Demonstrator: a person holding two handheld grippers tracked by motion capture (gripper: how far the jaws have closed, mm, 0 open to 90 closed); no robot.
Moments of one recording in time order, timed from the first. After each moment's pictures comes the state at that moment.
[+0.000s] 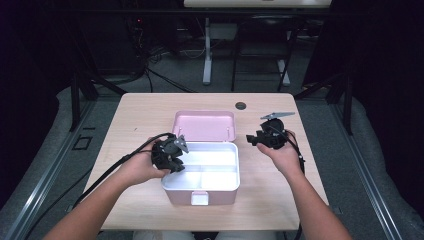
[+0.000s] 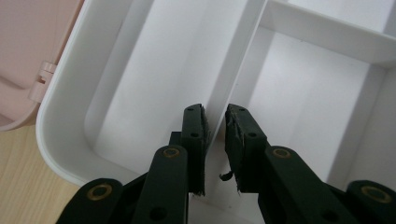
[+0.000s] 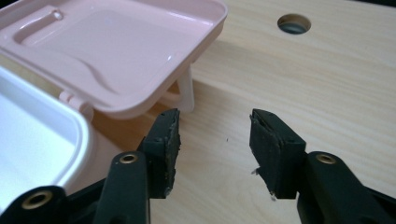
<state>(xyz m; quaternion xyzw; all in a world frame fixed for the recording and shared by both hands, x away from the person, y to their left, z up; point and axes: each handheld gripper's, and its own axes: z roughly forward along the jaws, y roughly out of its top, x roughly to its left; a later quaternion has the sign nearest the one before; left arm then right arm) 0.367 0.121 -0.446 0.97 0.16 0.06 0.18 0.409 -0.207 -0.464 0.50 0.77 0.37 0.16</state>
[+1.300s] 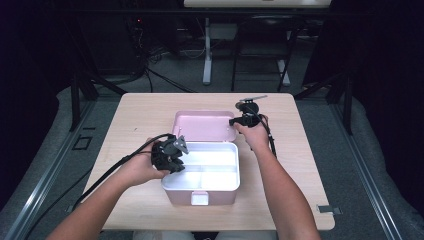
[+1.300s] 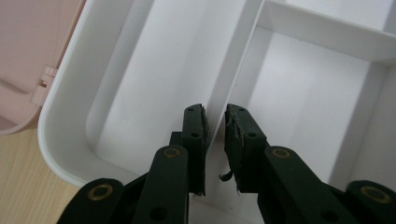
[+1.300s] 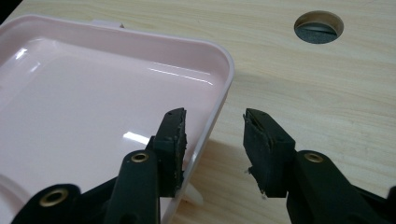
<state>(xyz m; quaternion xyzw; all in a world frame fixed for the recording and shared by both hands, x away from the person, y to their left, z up) 0.365 0.122 -0.447 0.97 0.15 0.07 0.19 0.503 -0.153 -0.492 0.57 0.73 0.36 0.12</state>
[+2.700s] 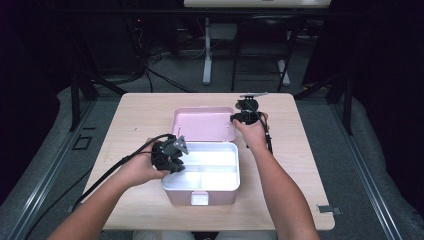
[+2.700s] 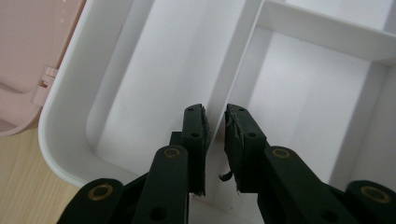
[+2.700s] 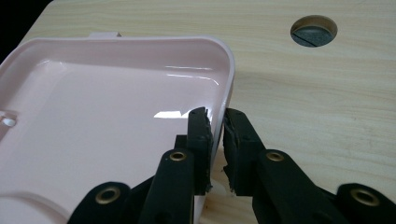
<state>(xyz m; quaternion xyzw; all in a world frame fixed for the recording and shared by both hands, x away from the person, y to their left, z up) 0.365 0.122 -0.447 0.97 0.14 0.07 0.19 0.499 -0.145 -0.474 0.61 0.69 0.37 0.11</state>
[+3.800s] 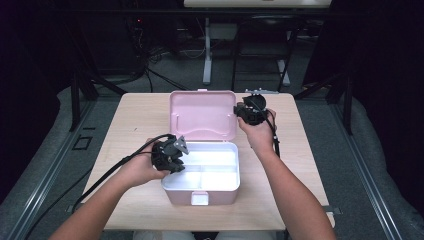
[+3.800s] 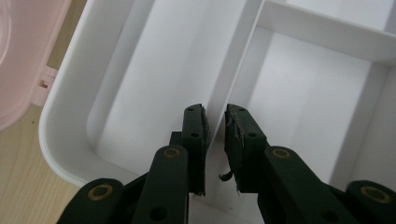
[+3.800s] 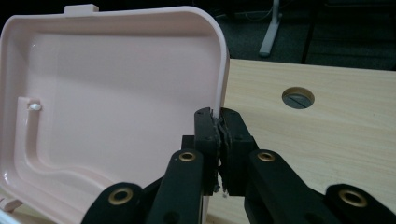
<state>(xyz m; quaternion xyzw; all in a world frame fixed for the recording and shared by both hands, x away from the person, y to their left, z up) 0.364 0.122 -0.447 0.97 0.15 0.08 0.19 0.452 -0.149 -0.424 0.55 0.68 0.44 0.20</state>
